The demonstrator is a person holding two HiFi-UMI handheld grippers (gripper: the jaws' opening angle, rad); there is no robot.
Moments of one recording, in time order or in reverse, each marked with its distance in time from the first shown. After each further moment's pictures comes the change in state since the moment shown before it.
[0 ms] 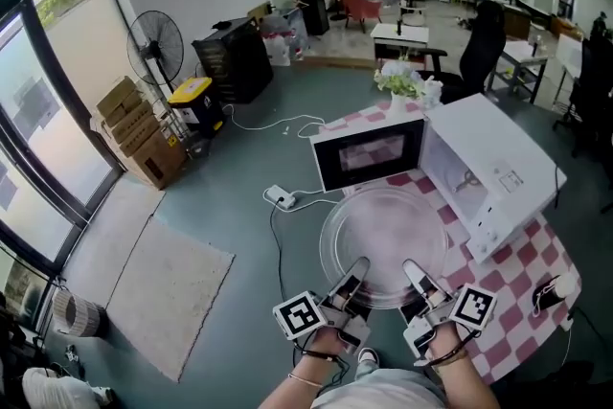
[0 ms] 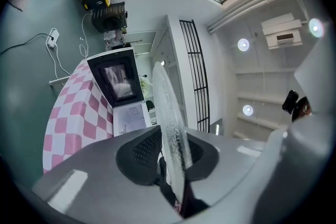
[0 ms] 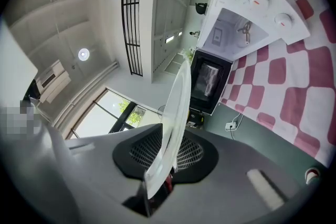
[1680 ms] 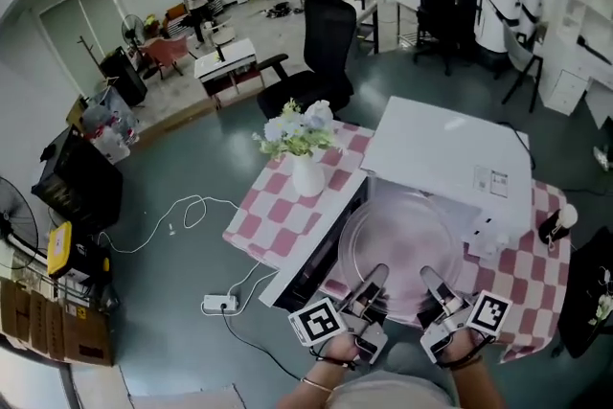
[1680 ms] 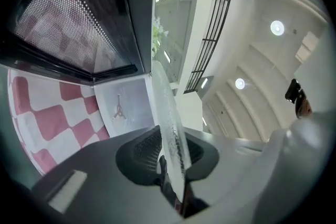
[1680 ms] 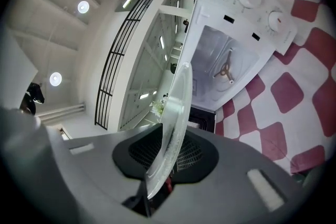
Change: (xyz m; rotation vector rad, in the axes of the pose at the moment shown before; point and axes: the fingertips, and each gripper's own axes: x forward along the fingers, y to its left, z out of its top) left arm 0.272 0.086 0.102 -0.123 0.795 -0.194; right arm 0.130 -0.086 0.152 0.080 -0.710 -0.382
